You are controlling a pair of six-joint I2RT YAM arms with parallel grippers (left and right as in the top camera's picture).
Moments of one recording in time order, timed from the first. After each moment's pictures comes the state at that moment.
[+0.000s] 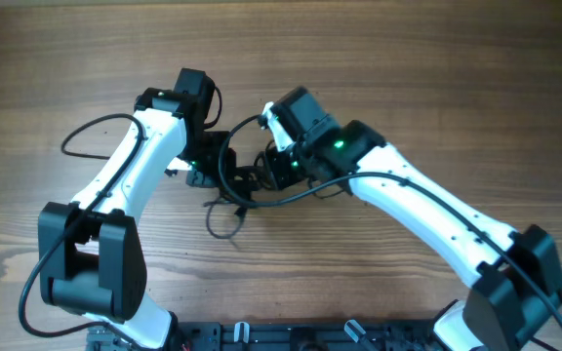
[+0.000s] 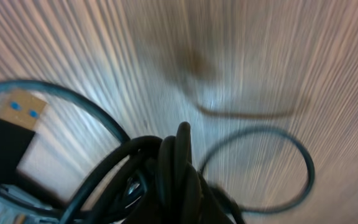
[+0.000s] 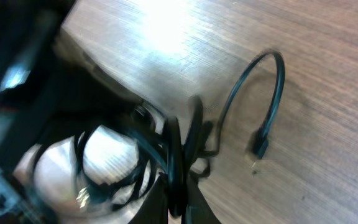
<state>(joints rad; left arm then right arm) -0.22 1.77 1.30 -1.11 0.30 -1.61 0.70 1.69 1.37 -0.75 -0.26 0.30</state>
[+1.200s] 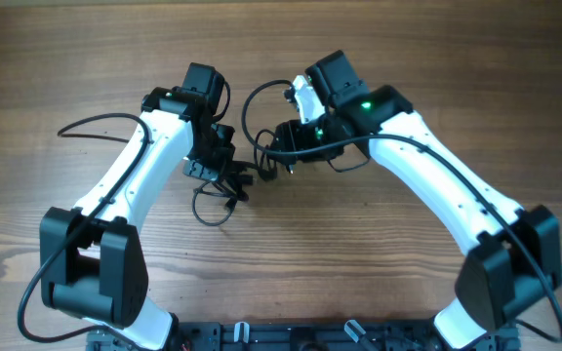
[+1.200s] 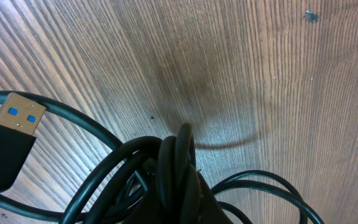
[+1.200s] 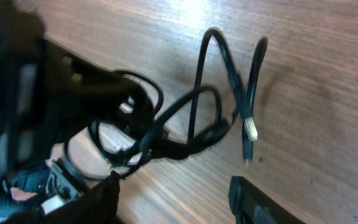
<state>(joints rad) -0.26 1.75 1.32 -1.05 0.14 -1.53 0.54 1.78 1.46 -0.84 -0.48 0.35</state>
